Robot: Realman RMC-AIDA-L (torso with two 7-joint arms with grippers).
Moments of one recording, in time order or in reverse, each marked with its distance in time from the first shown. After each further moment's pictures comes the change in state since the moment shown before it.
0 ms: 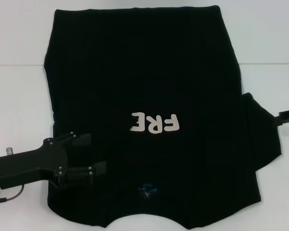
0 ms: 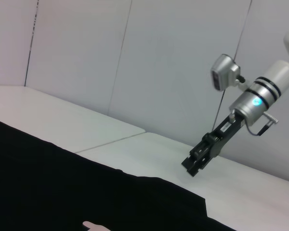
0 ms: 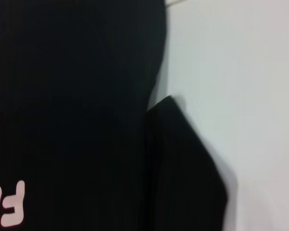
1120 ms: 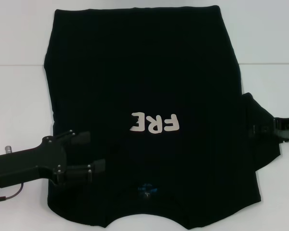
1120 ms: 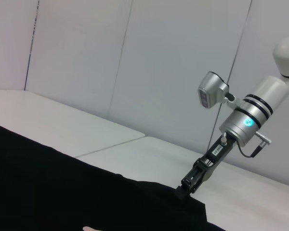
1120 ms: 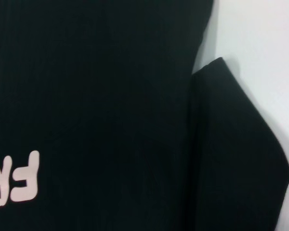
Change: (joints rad) left arm -0.001 0.002 -0.004 0.000 -0.008 0.008 -0.002; right arm 0.036 0.069 -0.088 0.063 0.004 0.094 0.003
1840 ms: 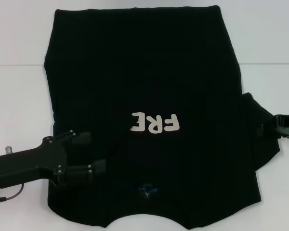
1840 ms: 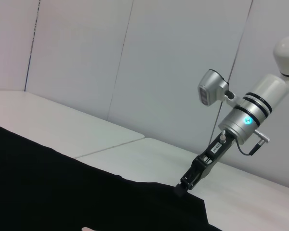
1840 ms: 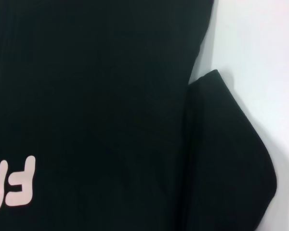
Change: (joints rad) left arm 0.001 -0.001 -0.002 -0.003 -0.001 0.003 0.000; right arm -0.004 -0.001 -0.017 -0.034 -0.003 -0.007 0.002
